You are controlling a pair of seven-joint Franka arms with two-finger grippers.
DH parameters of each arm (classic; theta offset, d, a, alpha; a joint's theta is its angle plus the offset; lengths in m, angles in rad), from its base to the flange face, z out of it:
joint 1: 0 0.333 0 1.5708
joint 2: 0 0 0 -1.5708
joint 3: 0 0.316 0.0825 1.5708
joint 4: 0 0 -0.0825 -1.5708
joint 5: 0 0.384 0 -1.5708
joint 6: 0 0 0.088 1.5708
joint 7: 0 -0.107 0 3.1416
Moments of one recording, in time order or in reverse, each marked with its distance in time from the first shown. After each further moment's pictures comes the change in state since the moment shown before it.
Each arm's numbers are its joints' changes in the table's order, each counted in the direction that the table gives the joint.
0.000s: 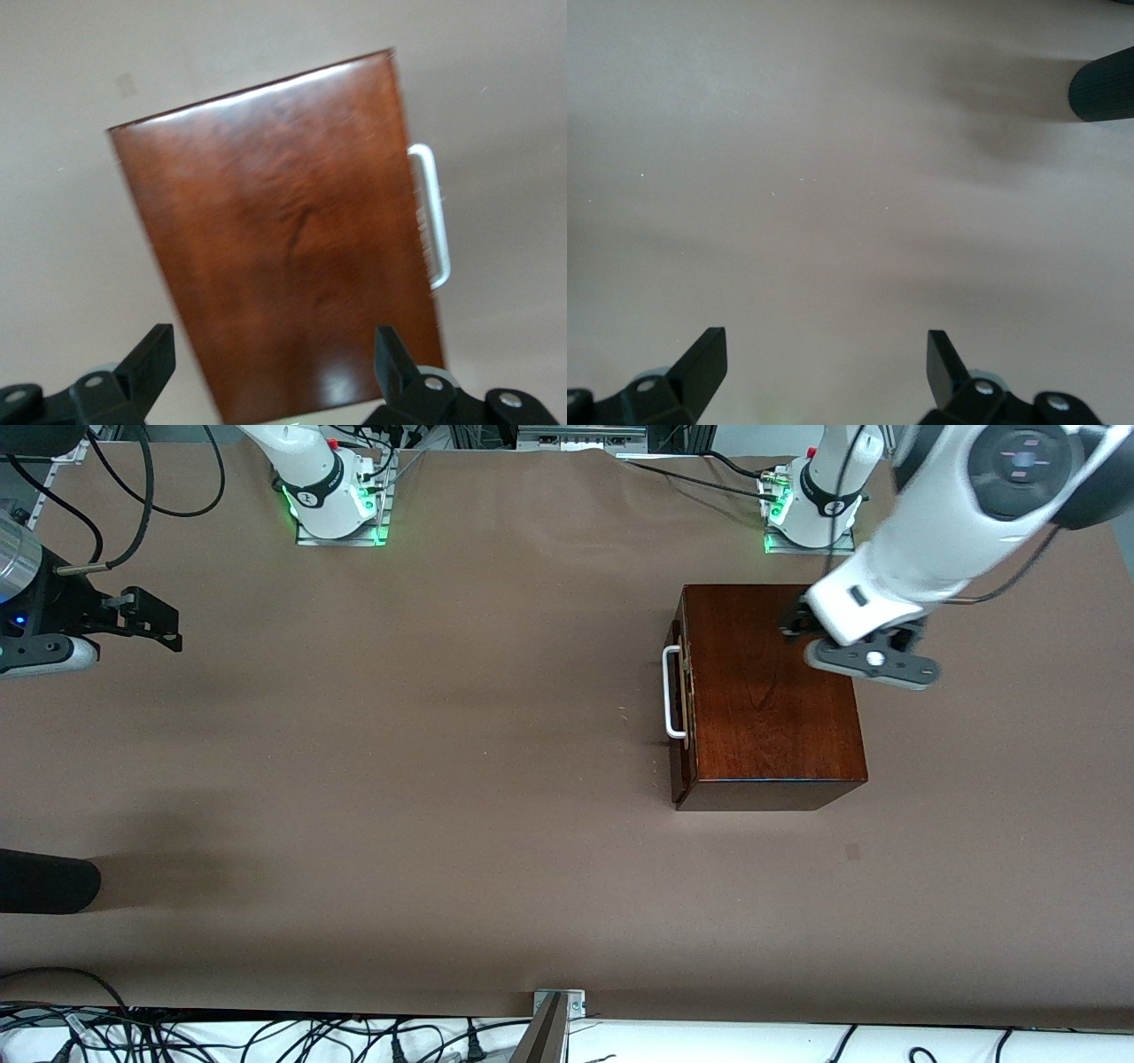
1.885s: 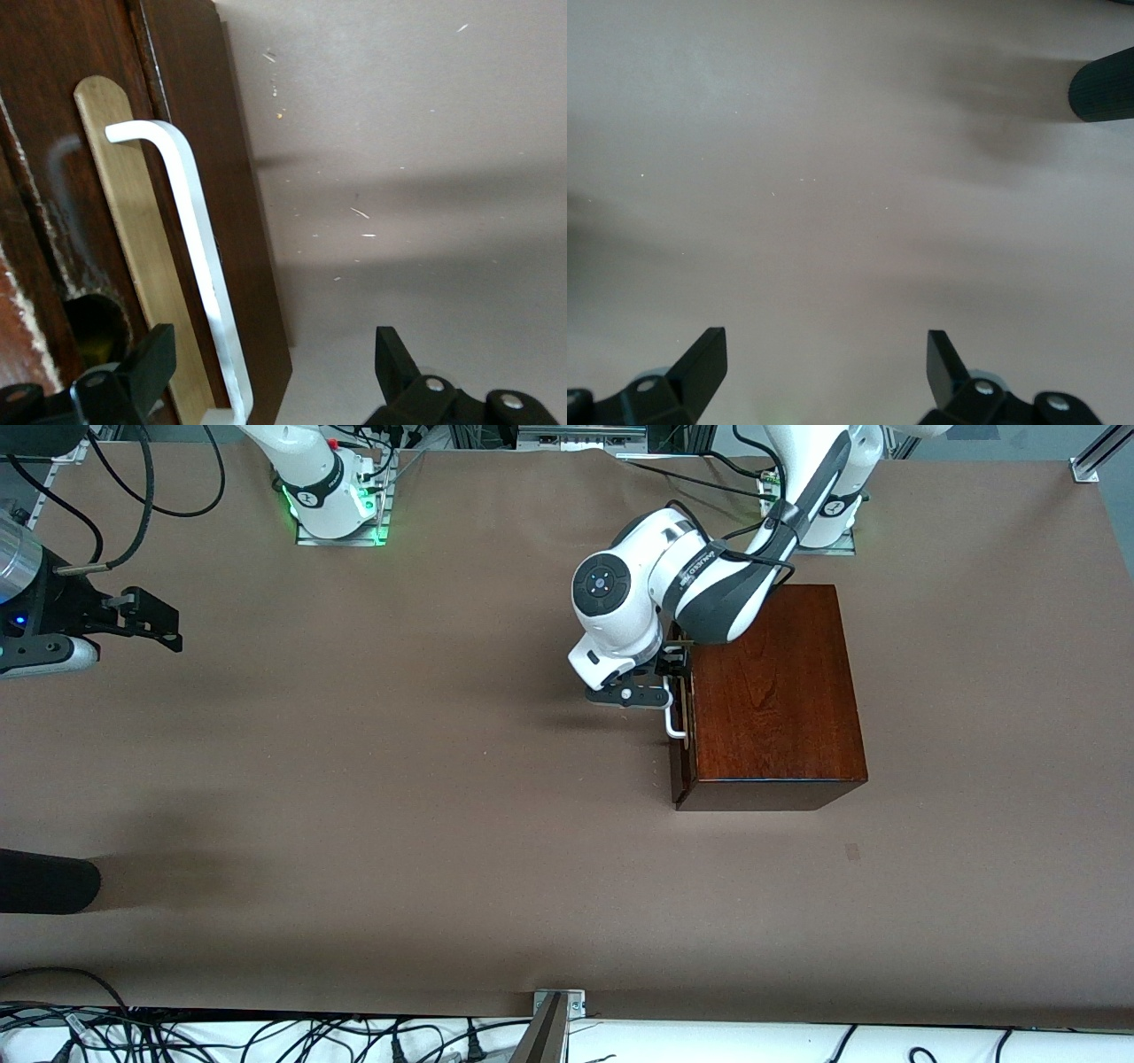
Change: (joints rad) left arm -0.363 -0.355 -0.002 -0.071 0.165 -0.264 0.515; right arm 0.000 0.000 0.000 0.000 0.000 0.000 0.000
